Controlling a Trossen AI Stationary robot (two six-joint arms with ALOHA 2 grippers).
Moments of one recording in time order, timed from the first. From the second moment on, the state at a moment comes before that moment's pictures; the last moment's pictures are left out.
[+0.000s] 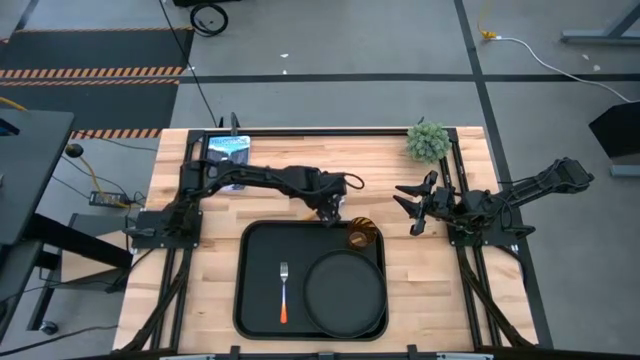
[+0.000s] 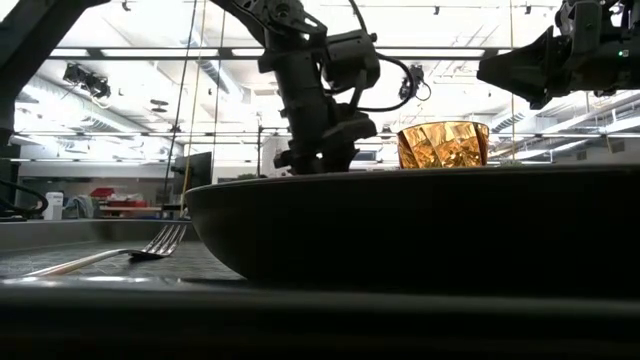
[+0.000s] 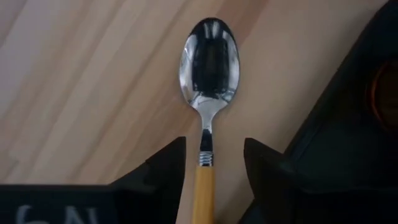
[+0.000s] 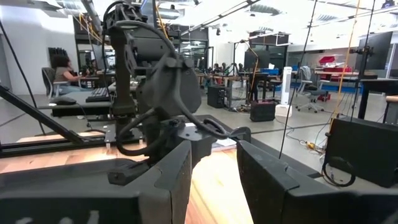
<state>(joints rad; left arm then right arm) 0.12 2.08 1.56 -0.68 -0.10 -0.41 0.27 0.53 0.01 0.71 0.63 -0.13</state>
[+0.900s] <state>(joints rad) 0.13 2.15 1.56 -0.68 -0.09 -0.38 0.27 0.53 0.01 0.71 0.63 -0.13</state>
